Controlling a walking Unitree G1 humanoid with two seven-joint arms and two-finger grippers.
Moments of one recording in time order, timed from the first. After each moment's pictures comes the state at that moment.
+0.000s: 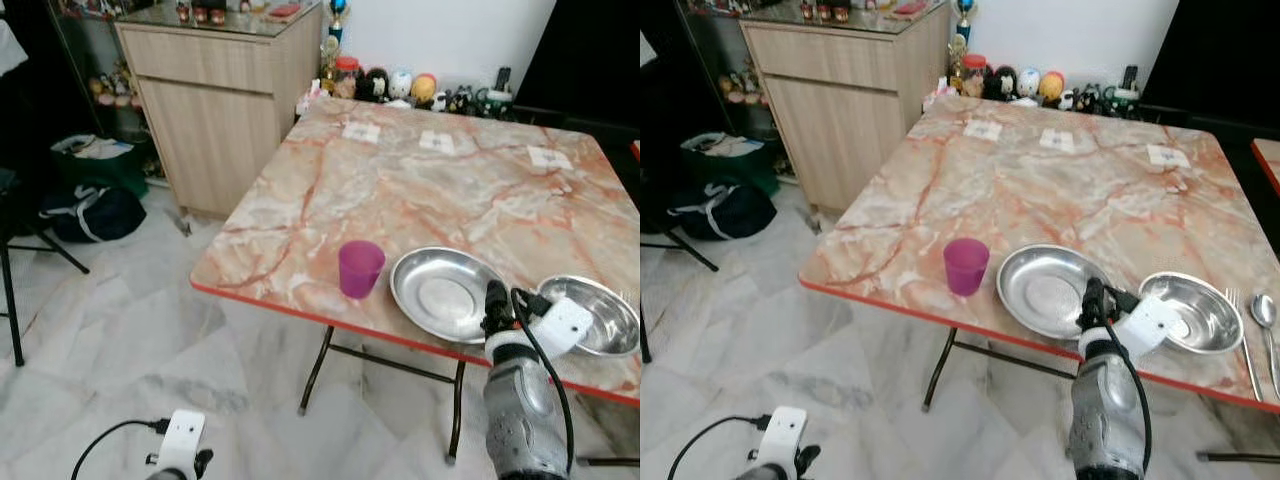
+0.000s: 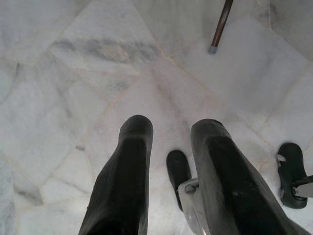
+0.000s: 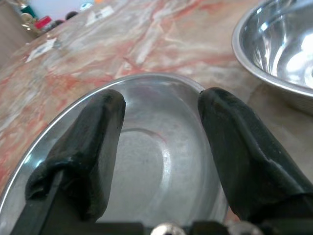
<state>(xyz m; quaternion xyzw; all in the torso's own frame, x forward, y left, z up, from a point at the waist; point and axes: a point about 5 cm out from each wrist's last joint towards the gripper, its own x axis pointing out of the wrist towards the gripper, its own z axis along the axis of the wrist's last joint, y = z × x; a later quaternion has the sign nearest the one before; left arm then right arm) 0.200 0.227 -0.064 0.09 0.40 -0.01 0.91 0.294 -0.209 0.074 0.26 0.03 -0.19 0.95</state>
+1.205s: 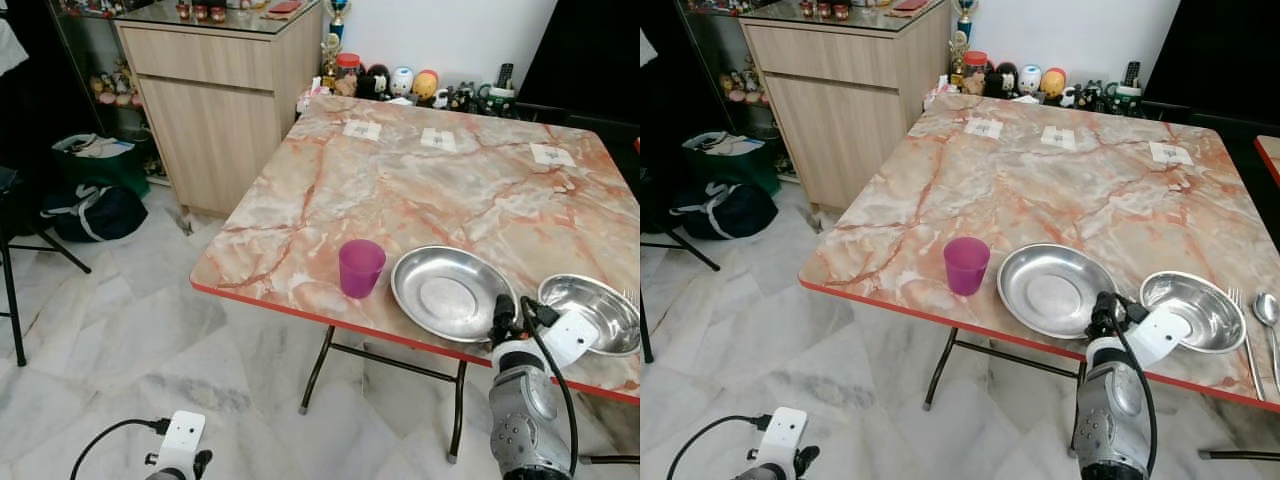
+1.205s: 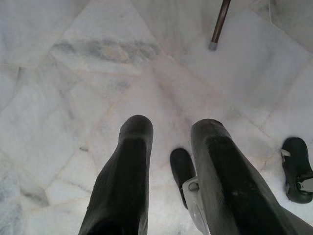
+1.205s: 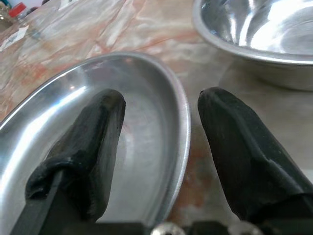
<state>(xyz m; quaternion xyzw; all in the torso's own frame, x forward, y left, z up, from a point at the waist) 0.200 0.227 -0.064 0.10 0.40 -0.02 0.91 0.292 -0.217 0.060 0.27 0.06 -0.20 0.94</state>
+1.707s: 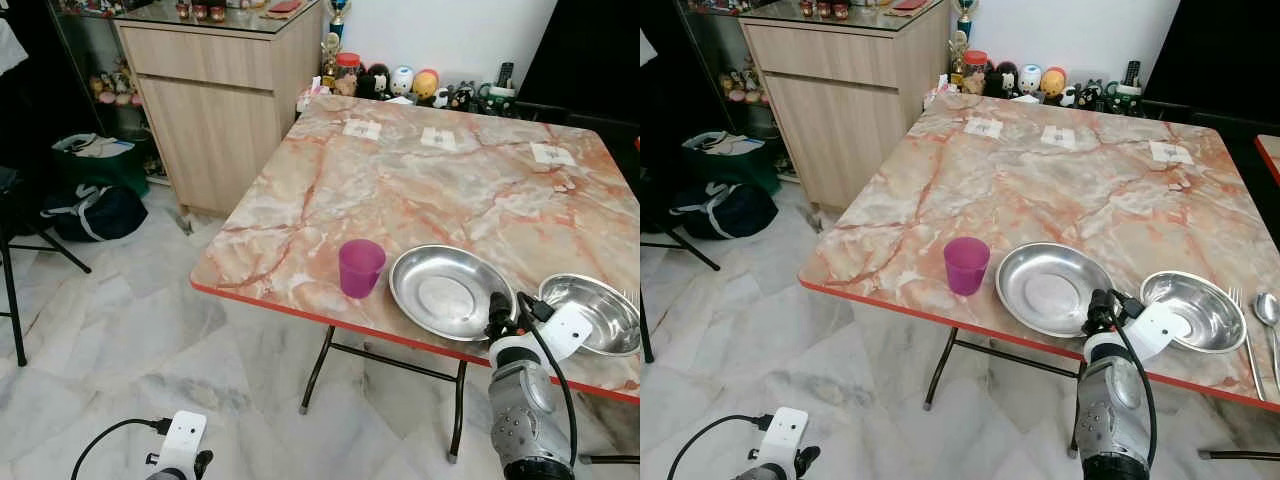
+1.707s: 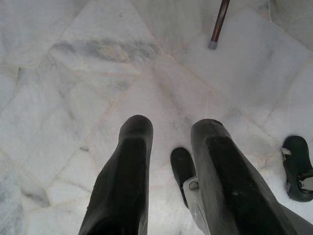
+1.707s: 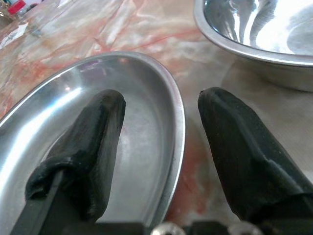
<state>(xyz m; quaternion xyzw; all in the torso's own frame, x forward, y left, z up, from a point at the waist) 0.200 0.226 -0.065 0.10 0.40 -0.02 0.91 0.293 -0.222 0.059 0.27 0.07 -0.20 0.94</state>
